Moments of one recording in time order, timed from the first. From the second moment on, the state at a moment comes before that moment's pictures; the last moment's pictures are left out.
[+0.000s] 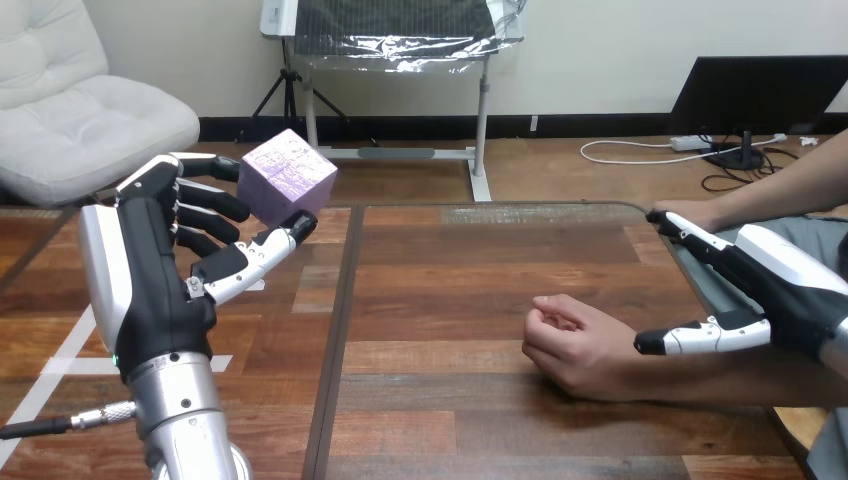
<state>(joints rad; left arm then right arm) 0.04 0.07 -0.04 -0.26 0.38 0.07 0.45 -0.48 -0.74 0.07 1.03 -0.45 -0.77 0.20</state>
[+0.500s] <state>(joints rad) 0.05 0.06 -0.03 -0.28 0.39 0.07 0.44 -0.49 -0.78 0.12 1.03 -0.47 -0.77 0.27</state>
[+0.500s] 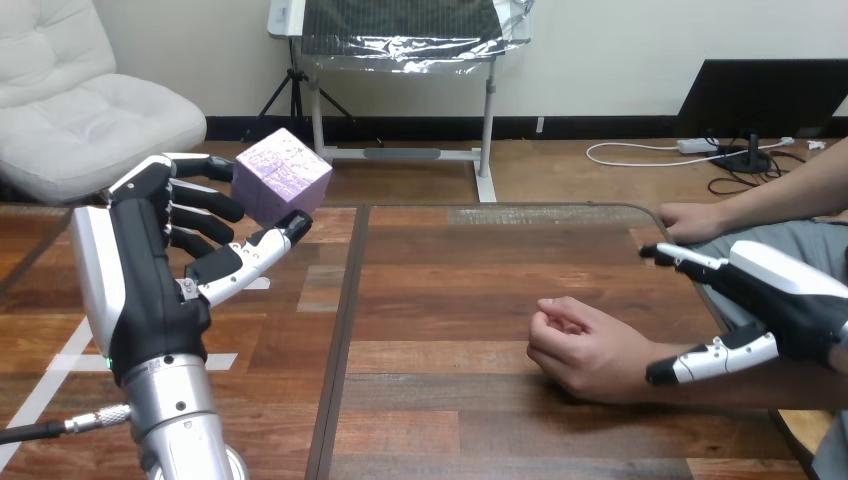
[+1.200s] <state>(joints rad) 0.05 0.04 -0.01 -0.28 0.39 0.06 0.42 -0.50 -0.83 0.18 1.00 -0.50 -0.75 0.34</state>
